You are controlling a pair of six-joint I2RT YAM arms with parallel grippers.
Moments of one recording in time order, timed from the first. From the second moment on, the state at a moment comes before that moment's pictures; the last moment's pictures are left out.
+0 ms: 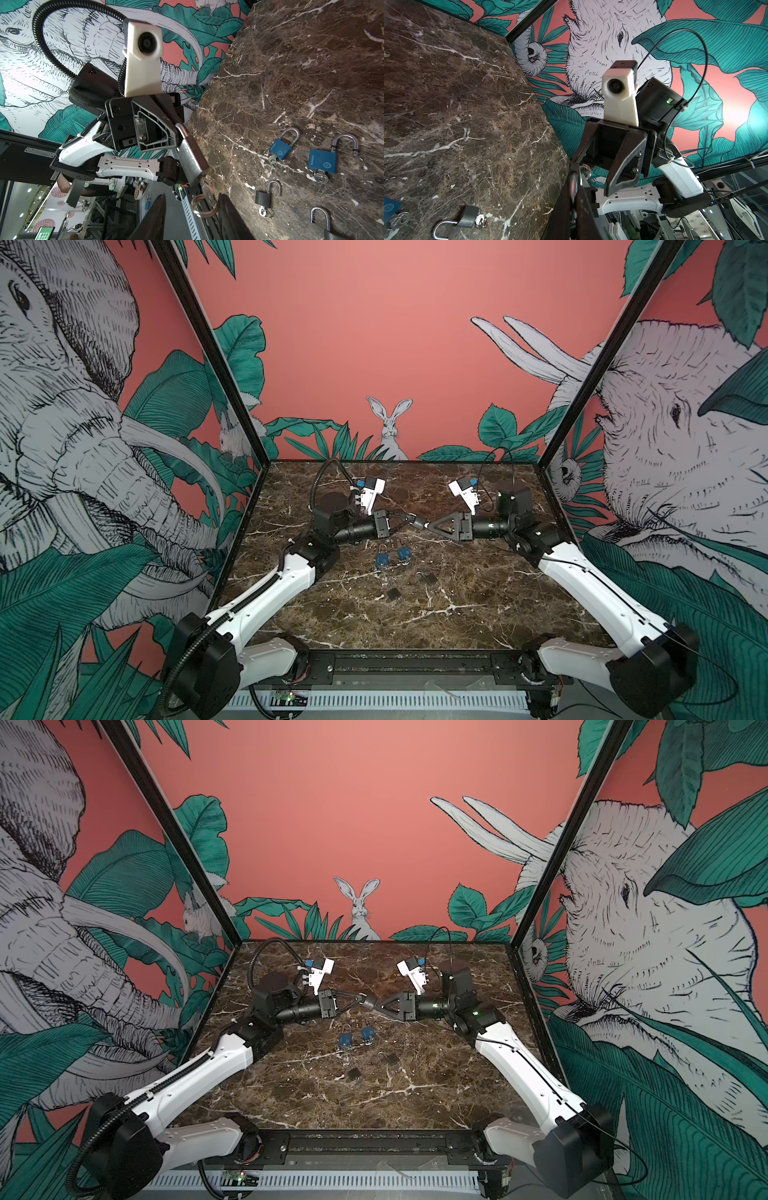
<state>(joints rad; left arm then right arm) -0.57 1.18 0.85 0.22 0.76 -0.90 0.45 1.20 1.05 -0.30 -0.94 0.56</state>
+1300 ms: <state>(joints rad) -0.57 1.20 0.88 0.21 0.75 -0.89 0.46 1.23 1.07 -0.33 -0.94 0.53</state>
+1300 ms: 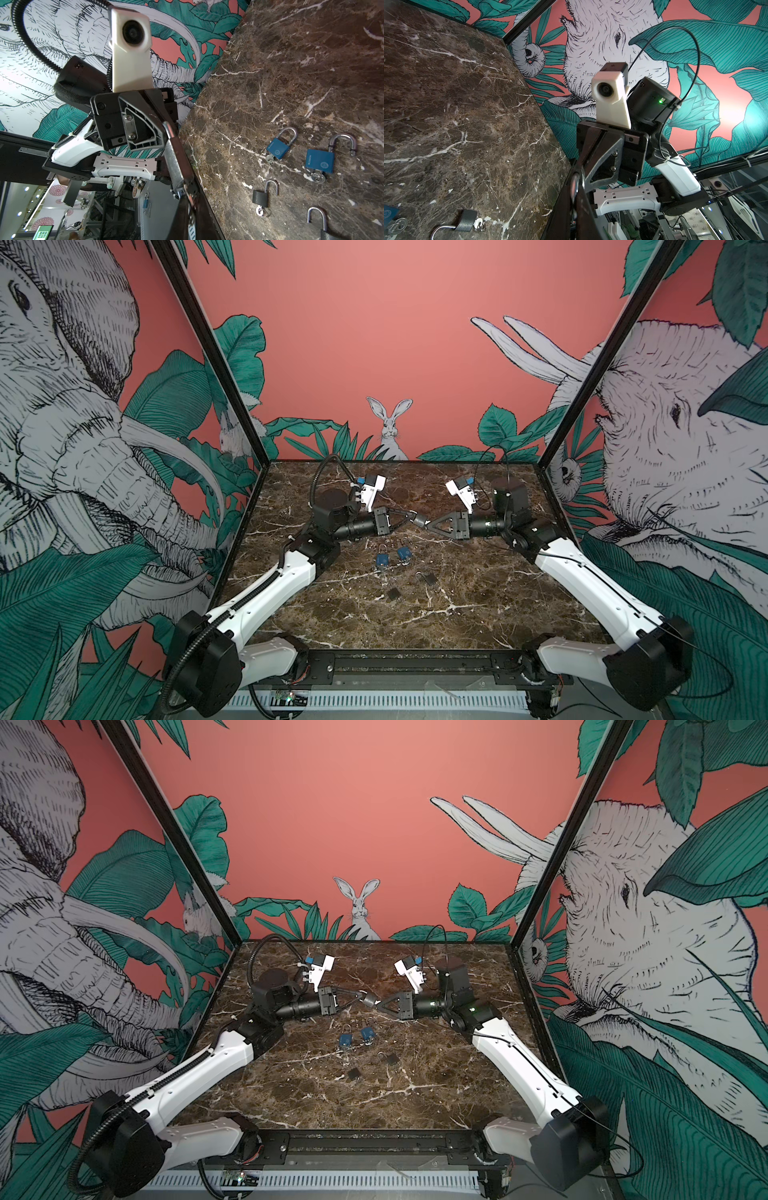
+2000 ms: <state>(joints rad) -0.43 1.18 0.88 0.27 0.83 -0.97 0.42 1.19 0.99 -0.22 -0.98 0.60</state>
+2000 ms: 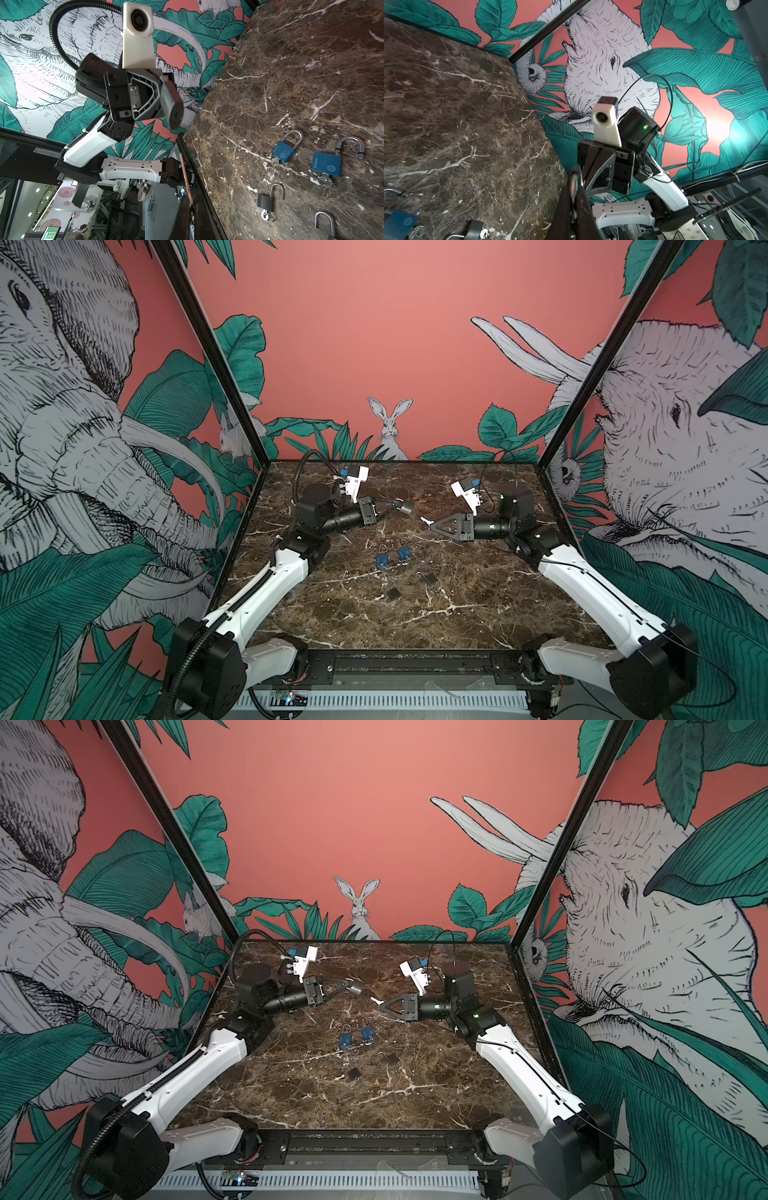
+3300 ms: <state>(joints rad) -0.82 2.33 1.94 -0.47 0.85 -0.60 -0.16 0.96 0.80 -0.47 -0.70 0.50</state>
